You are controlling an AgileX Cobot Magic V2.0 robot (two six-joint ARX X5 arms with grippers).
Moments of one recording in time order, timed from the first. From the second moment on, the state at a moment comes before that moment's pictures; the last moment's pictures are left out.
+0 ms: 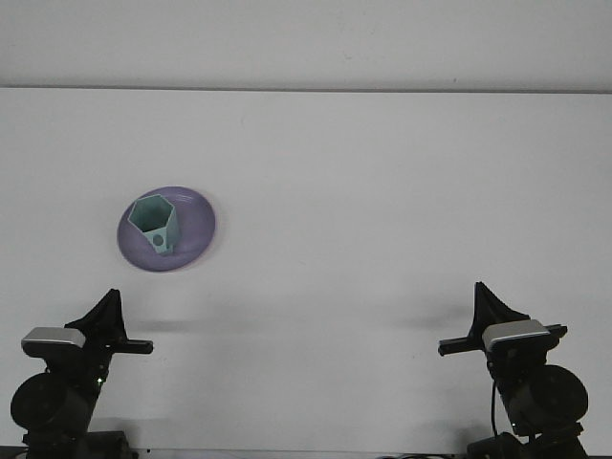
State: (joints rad) left arm 0.04 0.13 0.39 -0.19 0.10 -0.10; right arm 0.24 0.27 0.48 -0.30 0.11 0.00
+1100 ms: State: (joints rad) left arm 0.04 0.16 0.41 -0.14 0.10 -0.12; right arm 0.24 0.27 0.48 -0.29 0.19 -0.02
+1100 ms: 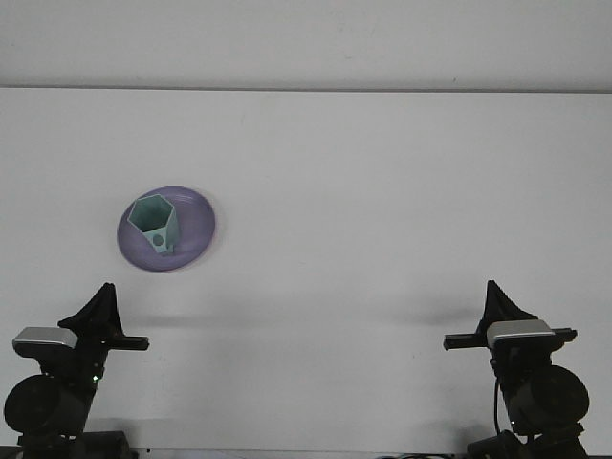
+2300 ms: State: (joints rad) left arm 0.04 0.00 0.03 0.17 0.00 0.02; right arm 0.24 0.27 0.48 -0.29 0.19 -0.02
